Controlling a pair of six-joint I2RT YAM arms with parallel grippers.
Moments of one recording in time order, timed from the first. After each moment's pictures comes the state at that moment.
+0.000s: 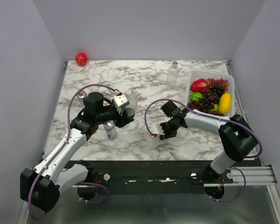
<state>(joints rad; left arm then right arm) -0.41 0.99 0.77 -0.22 0.68 0.24 0.69 1.61 0.92 -0.59 -0.40 -1.25</state>
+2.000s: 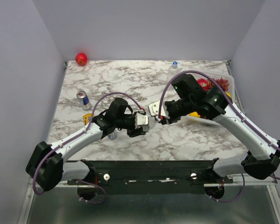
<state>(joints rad) -0.68 1.22 0.76 -0.18 0.71 0.60 0.84 1.35 1.62 -1.12 -0.49 -1.00</state>
